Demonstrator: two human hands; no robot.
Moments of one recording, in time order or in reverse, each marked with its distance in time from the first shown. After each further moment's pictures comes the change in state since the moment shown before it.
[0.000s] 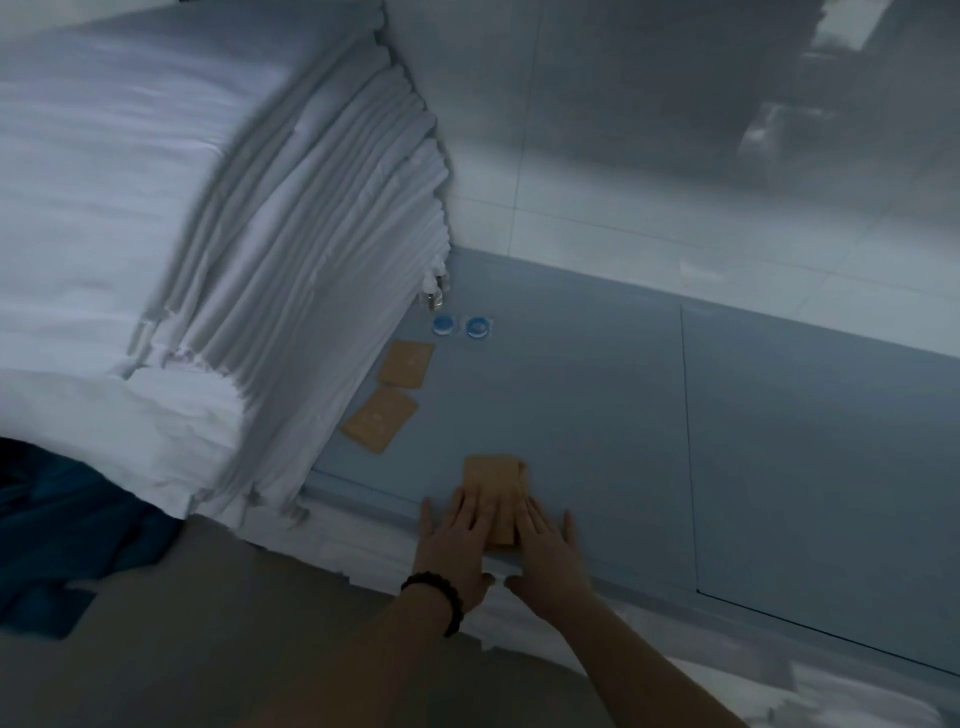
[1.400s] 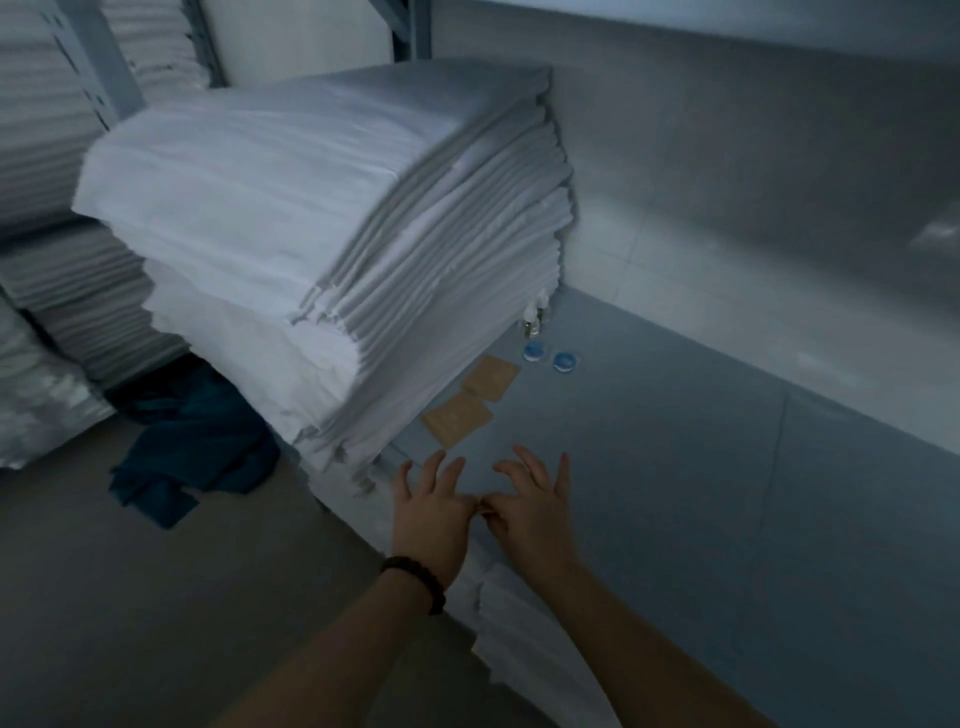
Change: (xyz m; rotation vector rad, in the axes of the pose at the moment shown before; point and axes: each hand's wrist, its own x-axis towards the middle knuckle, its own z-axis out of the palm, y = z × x) left_hand -0.072 -0.010 -0.084 -0.031 0.587 -0.369; right_hand 0.013 -0.066 -0.081 0.051 0.586 -0.575
